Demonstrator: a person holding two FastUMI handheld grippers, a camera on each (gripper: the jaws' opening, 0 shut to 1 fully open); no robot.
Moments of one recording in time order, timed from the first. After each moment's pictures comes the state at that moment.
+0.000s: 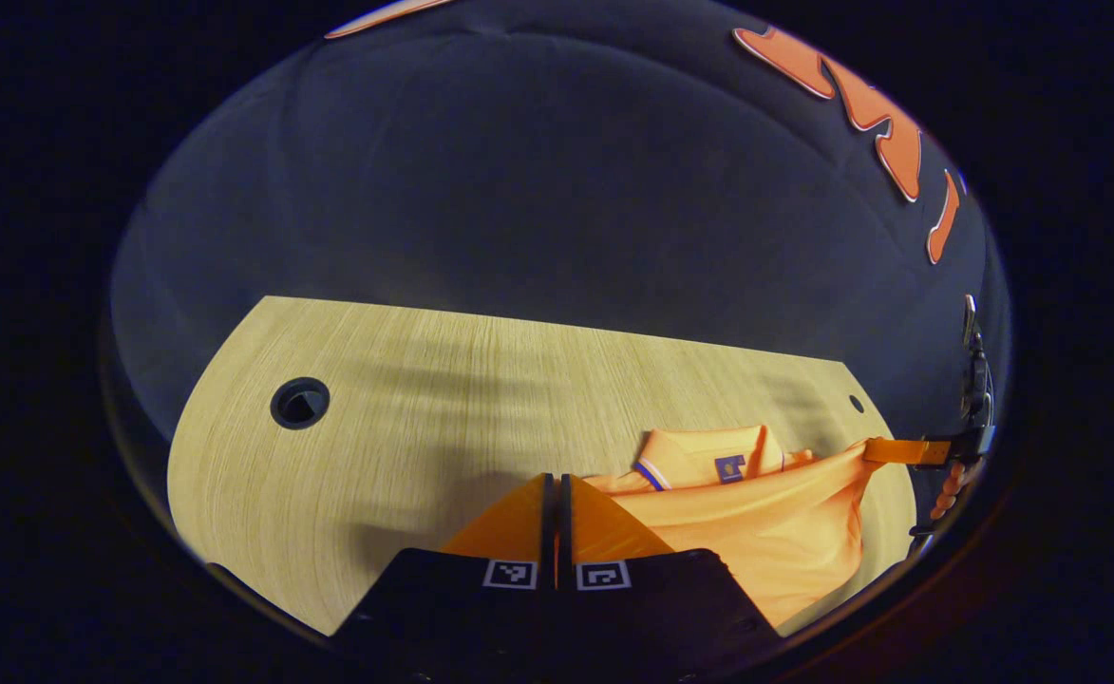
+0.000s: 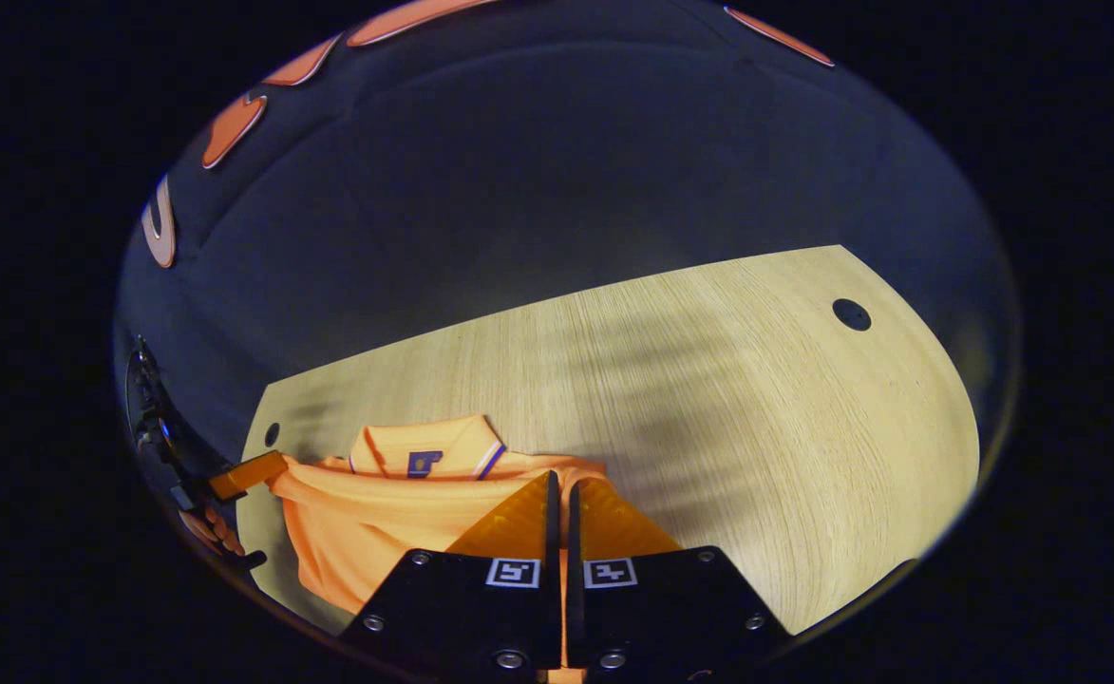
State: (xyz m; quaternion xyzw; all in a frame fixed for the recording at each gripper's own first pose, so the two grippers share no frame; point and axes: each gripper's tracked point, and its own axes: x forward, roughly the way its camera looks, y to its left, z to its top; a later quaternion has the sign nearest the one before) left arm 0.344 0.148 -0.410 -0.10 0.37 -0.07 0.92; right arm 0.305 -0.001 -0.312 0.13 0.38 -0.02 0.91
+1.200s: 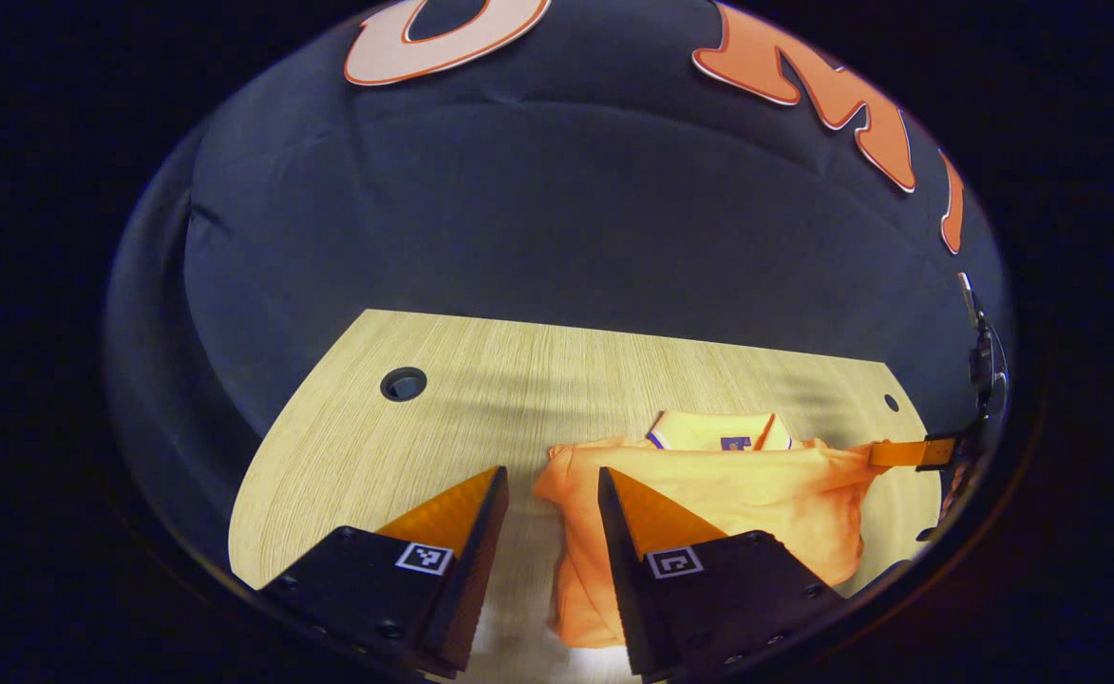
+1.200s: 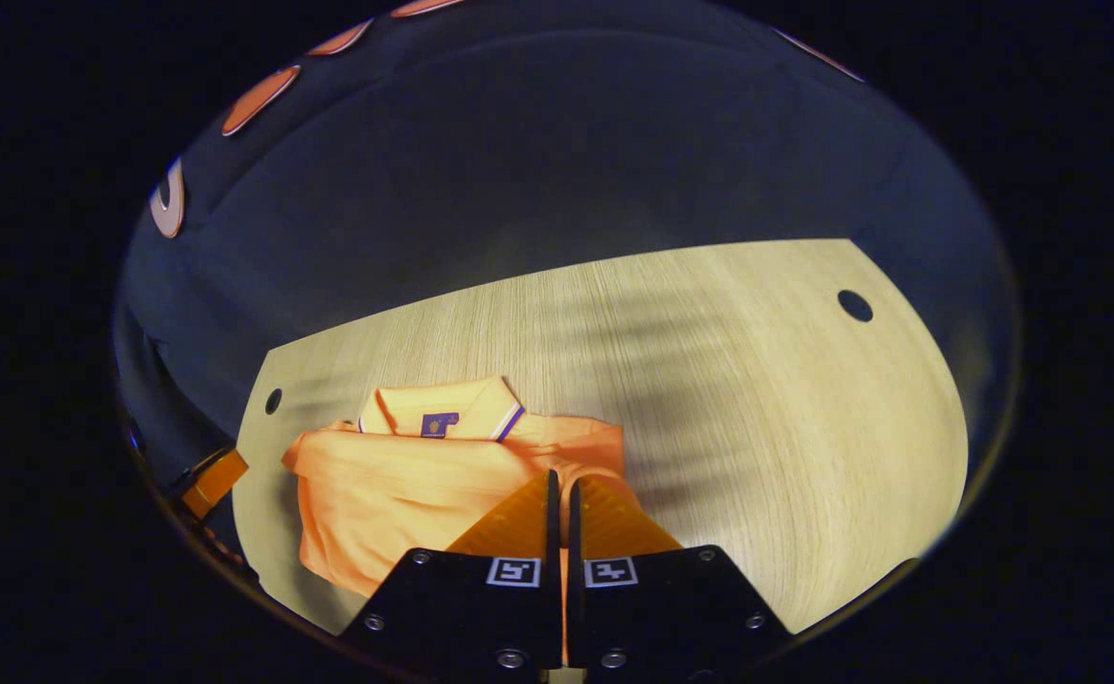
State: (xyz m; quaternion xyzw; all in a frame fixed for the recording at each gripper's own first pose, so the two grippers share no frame) left arm 0.257 0.157 -0.346 -0.06 0.36 0.04 0.93; right arm 0.279 0.028 -0.299 0.09 0.41 0.01 0.91
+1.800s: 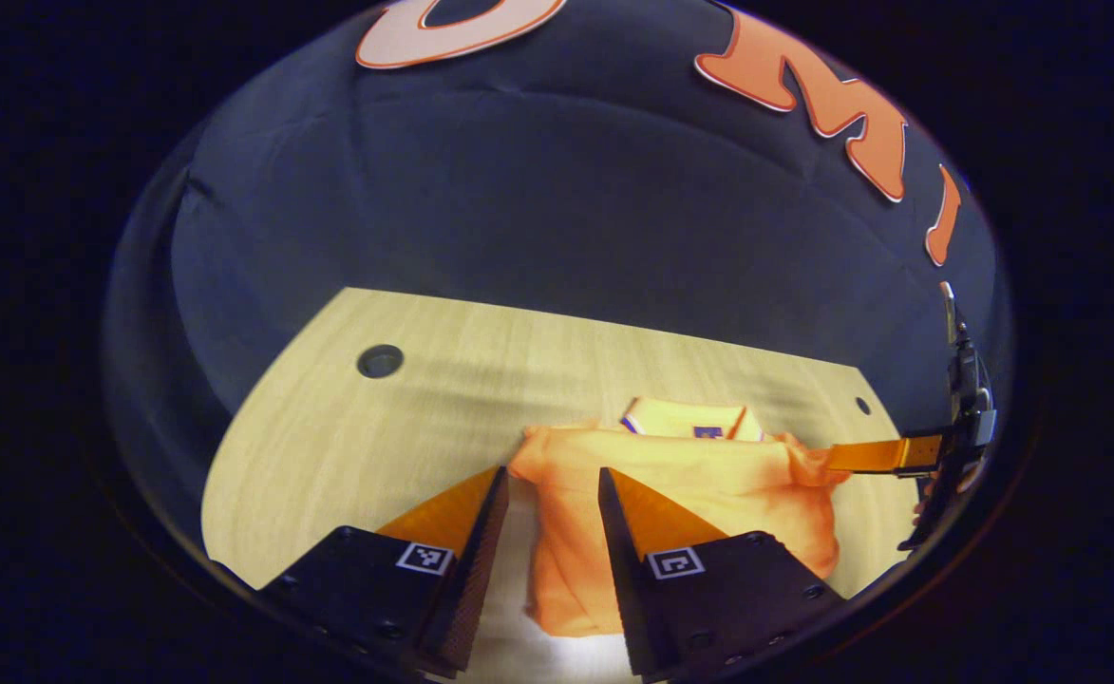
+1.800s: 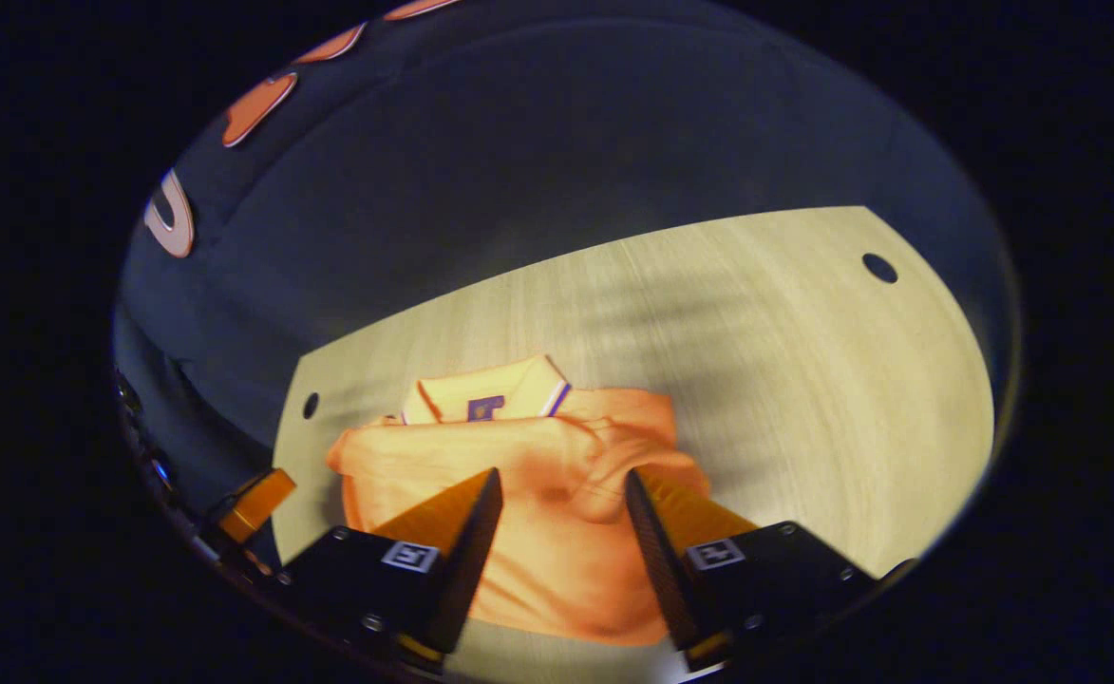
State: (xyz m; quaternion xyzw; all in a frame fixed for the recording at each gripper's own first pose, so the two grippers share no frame) left arm 0.248 0.135 -0.356 -0.08 0.37 -0.01 0.93; right arm 0.270 0.054 -0.296 0.14 0.42 0.02 0.90
